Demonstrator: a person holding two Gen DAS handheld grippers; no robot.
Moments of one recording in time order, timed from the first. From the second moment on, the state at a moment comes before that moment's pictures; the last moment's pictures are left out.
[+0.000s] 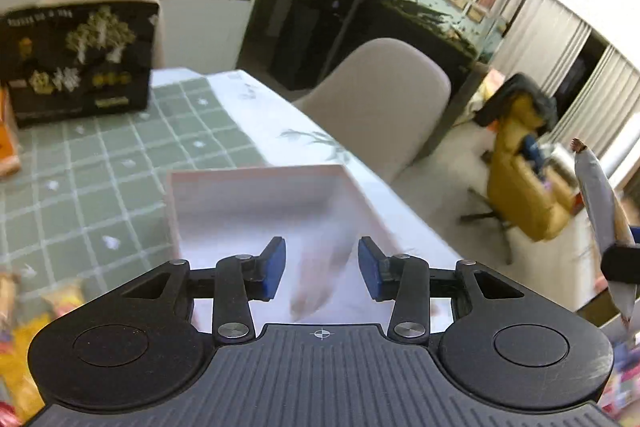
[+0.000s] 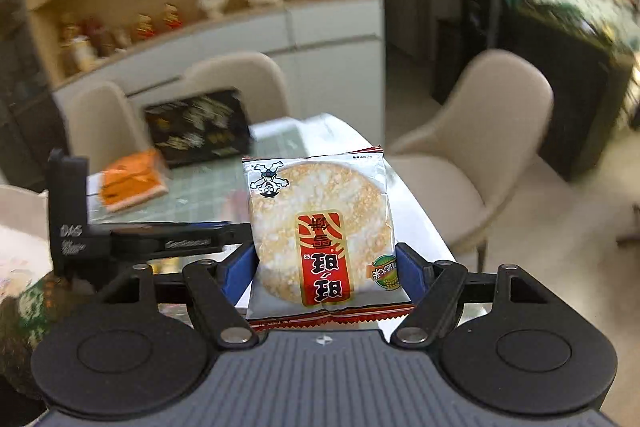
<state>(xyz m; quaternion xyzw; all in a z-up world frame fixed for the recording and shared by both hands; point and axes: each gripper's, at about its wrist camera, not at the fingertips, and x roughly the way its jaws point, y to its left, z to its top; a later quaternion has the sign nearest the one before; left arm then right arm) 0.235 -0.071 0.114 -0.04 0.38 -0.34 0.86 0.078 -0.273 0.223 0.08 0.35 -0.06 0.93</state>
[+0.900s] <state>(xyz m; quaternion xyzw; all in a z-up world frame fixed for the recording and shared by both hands) 0.167 -0.031 0.229 0.05 0.36 -0.36 0.86 0.176 -0.216 0.238 0.00 0.39 -0.02 0.92</state>
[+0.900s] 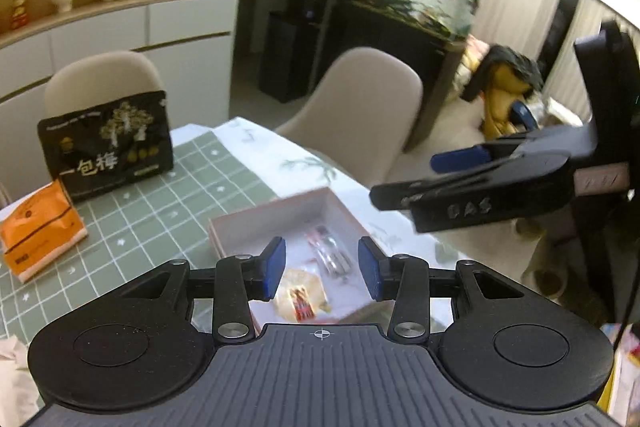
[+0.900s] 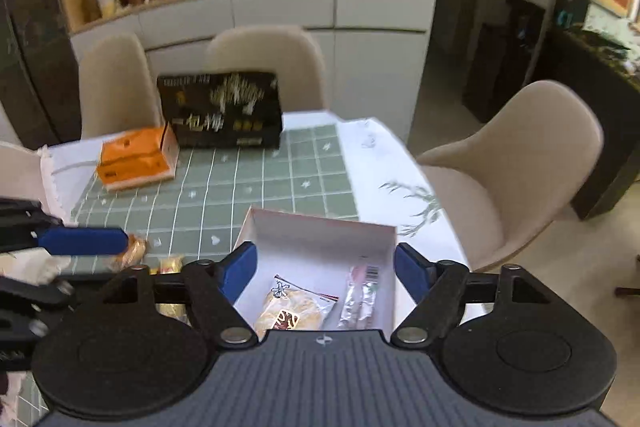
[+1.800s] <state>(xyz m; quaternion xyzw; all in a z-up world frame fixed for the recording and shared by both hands) 0.267 0.004 0.029 0.03 0.43 -0.26 0.87 0.071 -0.185 0.032 0.10 0.48 -0.06 0.87</state>
